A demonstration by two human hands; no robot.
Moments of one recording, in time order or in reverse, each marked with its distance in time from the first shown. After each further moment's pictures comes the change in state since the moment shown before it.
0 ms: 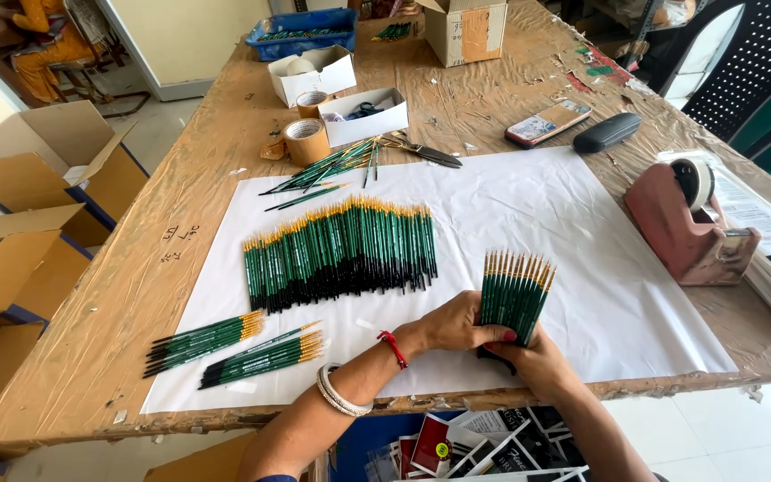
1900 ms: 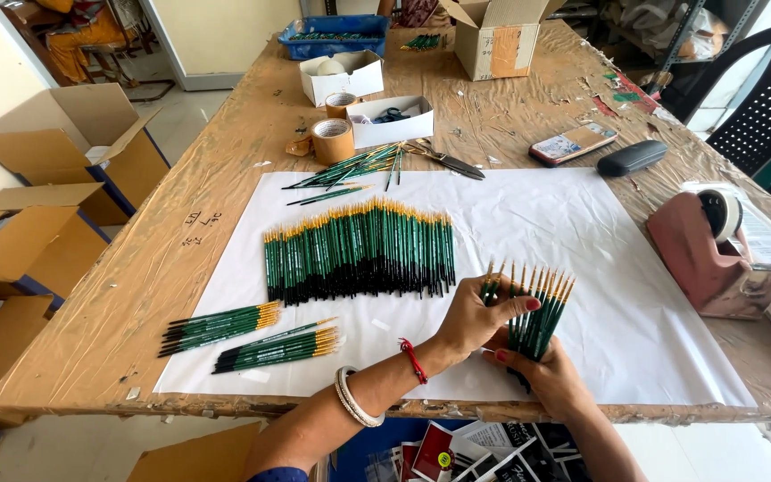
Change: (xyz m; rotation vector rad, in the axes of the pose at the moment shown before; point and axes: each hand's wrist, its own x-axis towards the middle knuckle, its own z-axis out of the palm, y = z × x) left_hand 0.007 0.013 0.015 -0.170 0.549 -0.004; right_hand -0.003 -0.013 0.007 0.009 -0.096 -0.044
